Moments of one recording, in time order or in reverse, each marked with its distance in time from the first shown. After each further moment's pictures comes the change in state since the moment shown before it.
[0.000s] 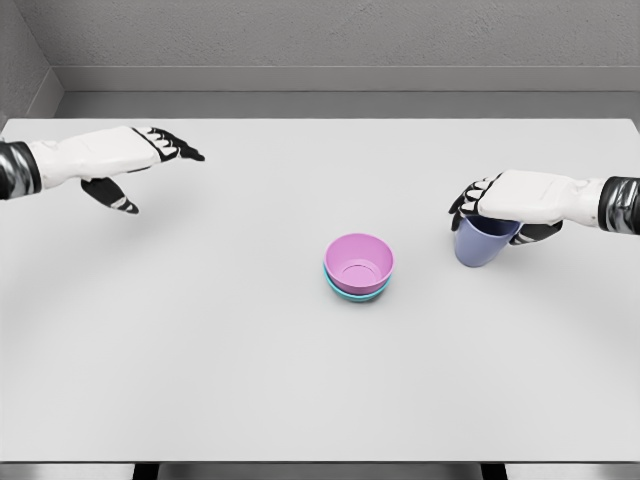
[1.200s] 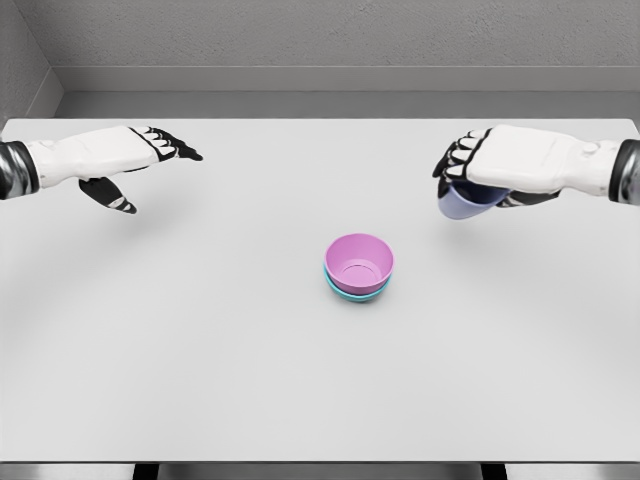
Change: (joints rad) left arm 0.000 0.006 0.001 0.000 0.001 0.000 0.000; right arm -0.021 -0.013 -0.115 -0.171 -0.008 -0.006 0.000
